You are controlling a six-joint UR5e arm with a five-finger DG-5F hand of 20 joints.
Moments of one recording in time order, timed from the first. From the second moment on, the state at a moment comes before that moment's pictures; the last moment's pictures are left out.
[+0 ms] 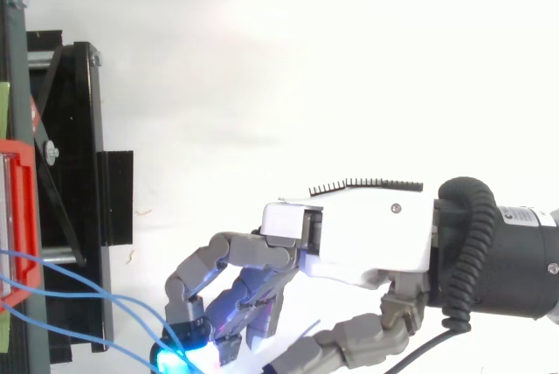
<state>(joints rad) 0.27 -2.24 -1.16 -3.05 -1.21 0.11</state>
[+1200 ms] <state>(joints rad) 0.27 -2.24 -1.15 -3.05 -1.21 0.11</state>
